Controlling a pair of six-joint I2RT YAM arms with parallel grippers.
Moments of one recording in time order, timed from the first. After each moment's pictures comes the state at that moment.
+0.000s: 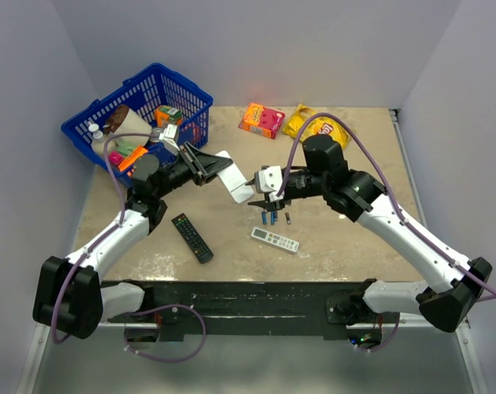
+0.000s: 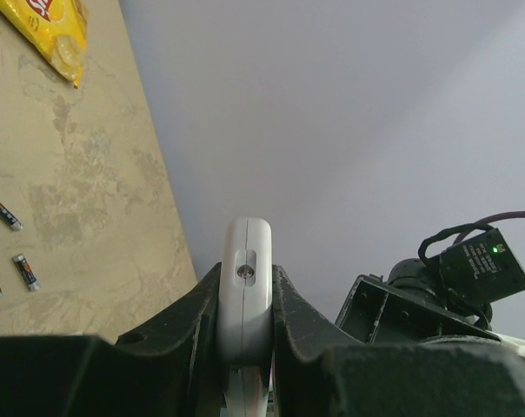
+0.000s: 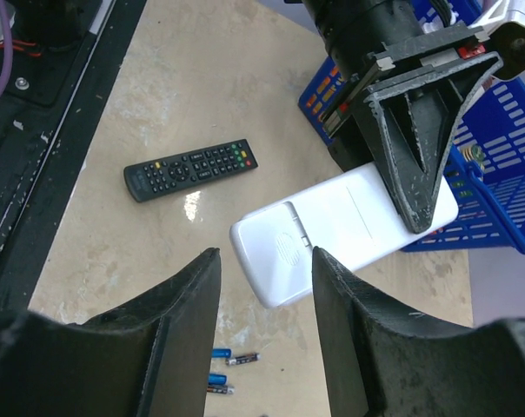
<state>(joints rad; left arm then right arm) -0.31 1.21 0.71 0.57 0.62 -1.35 0.72 1.23 1.30 -0.52 -0.73 -0.83</state>
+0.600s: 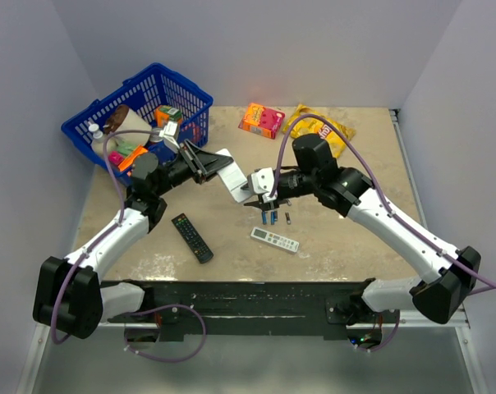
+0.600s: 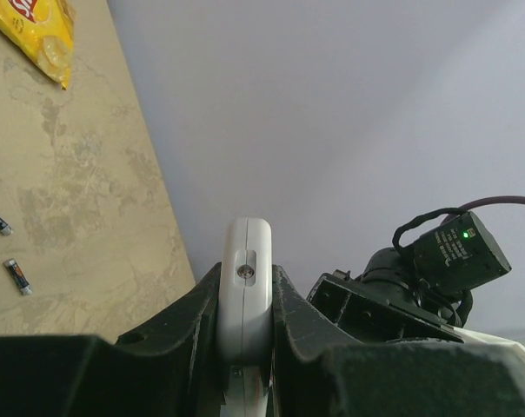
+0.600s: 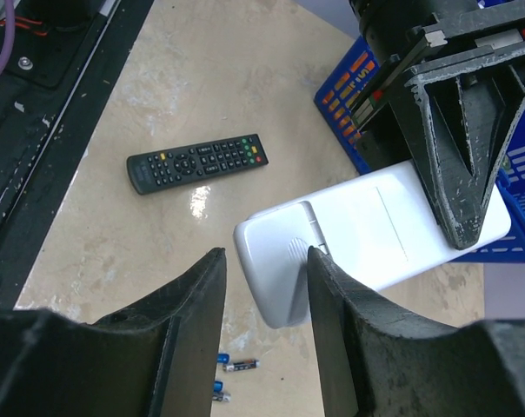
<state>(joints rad) -0.31 1.21 0.73 0.57 0.64 -1.35 0.72 1.30 1.30 -0.52 -0.76 -0.89</state>
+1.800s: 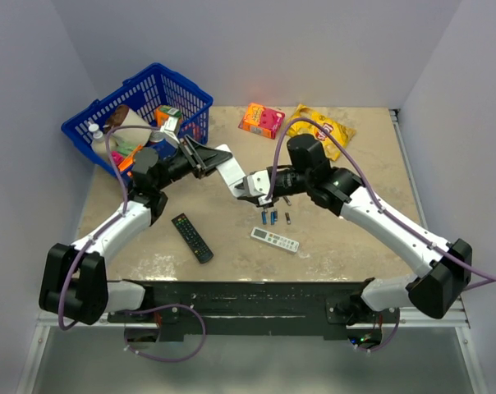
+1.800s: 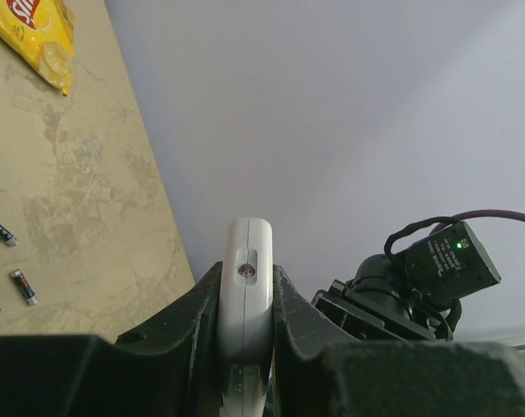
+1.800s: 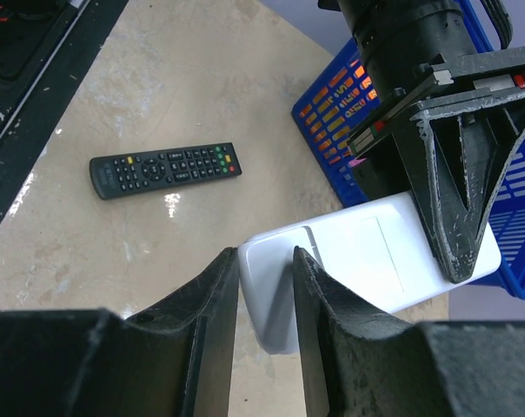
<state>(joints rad) -0.28 1.29 0.76 0.65 0.69 -1.37 0.73 1.34 1.27 -0.40 -0.77 -0.95</state>
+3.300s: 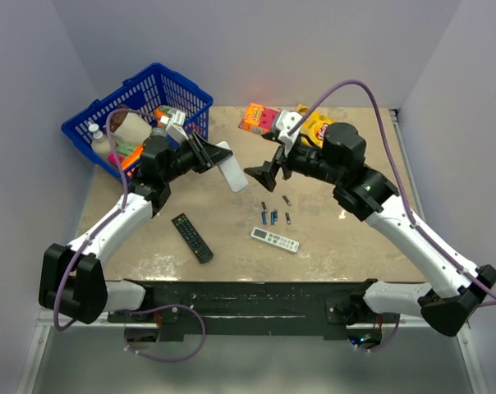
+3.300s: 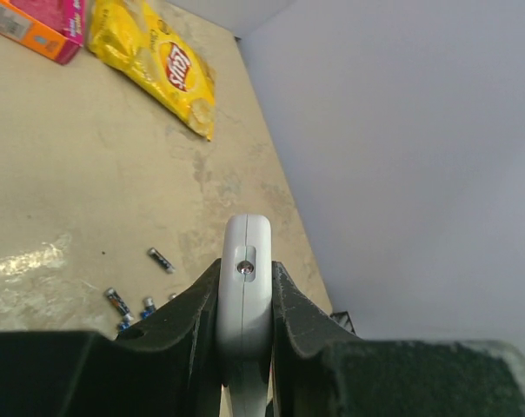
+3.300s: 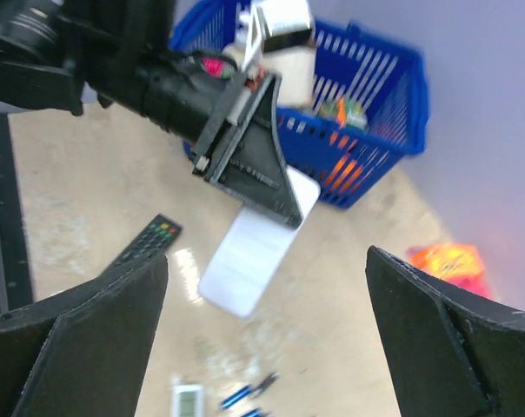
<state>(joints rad) -0.32 1.31 0.90 0.30 0.49 -0.91 0.69 1.20 1.36 -0.24 -0.39 -0.28</state>
